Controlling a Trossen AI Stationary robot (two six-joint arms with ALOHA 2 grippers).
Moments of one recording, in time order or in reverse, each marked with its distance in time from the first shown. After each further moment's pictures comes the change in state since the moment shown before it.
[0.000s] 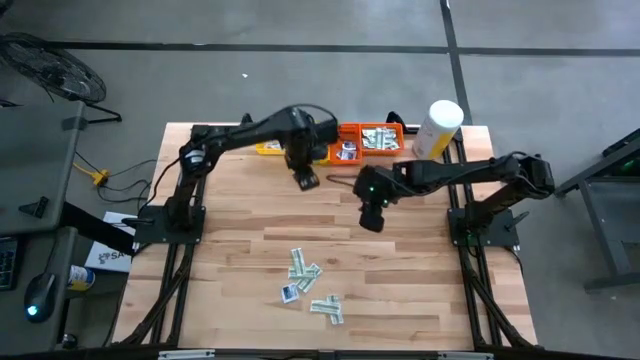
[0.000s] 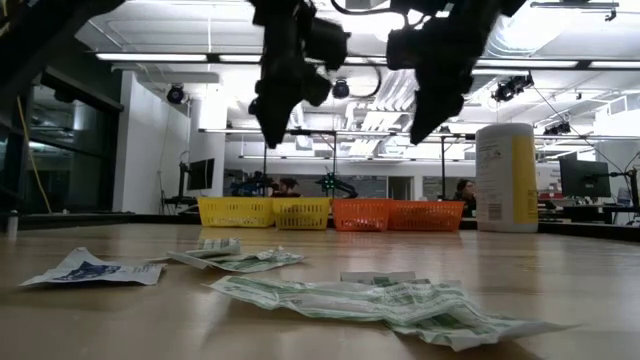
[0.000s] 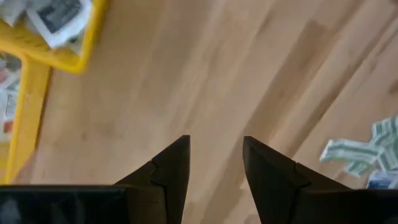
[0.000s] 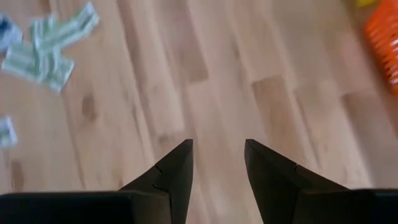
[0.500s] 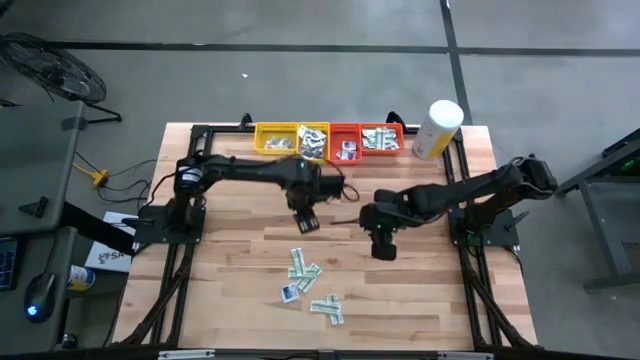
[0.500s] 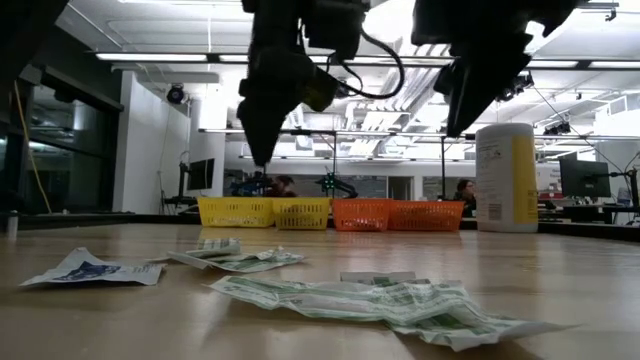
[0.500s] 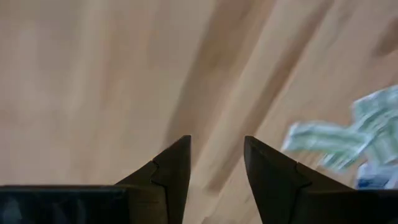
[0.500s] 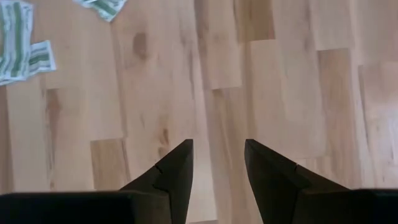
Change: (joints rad) left arm -0.288 -0.051 -0.228 0.140 -0.052 -0.232; right arm 0.246 0.000 0.000 -0.108 0.076 0.055
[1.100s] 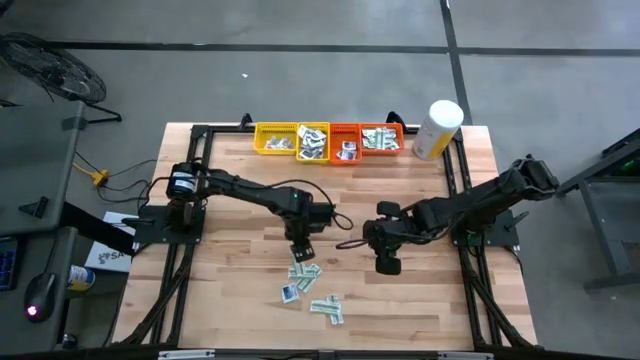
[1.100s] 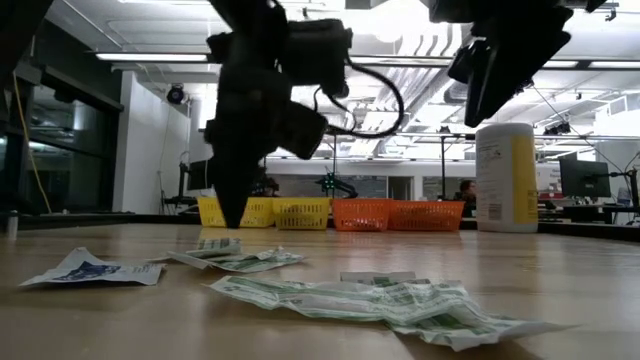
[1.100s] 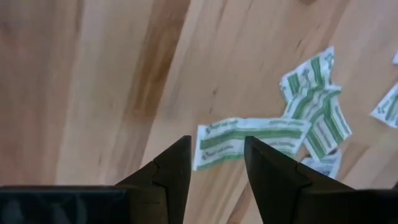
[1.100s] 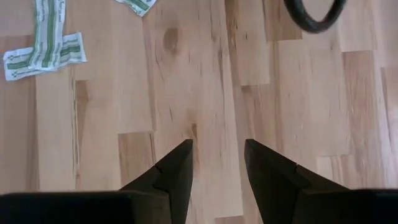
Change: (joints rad) left arm -0.115 -0.039 -0.372 0.465 0.294 -0.090; right arm 0.152 0.000 0.000 0.005 0.070 0.100
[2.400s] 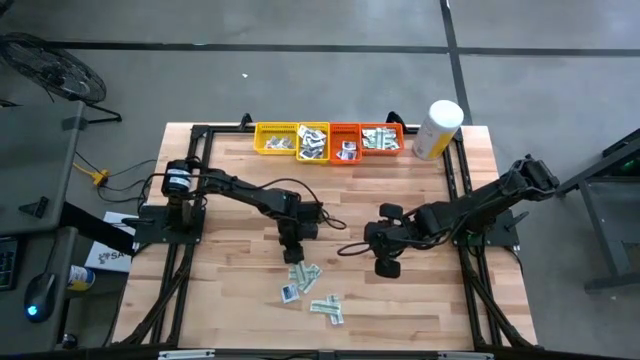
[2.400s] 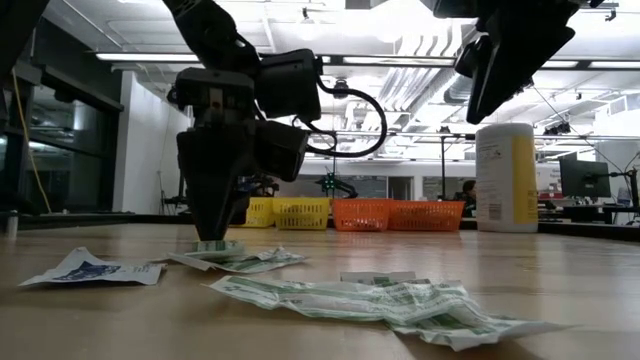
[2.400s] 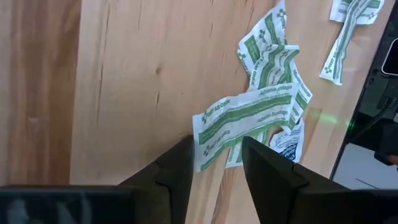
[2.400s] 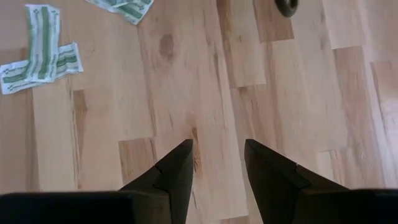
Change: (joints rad) left arm 0.014 -0.003 -0.283 0.341 0.284 0.090; right arm 0.044 0.000 0.000 0.000 0.062 0.088
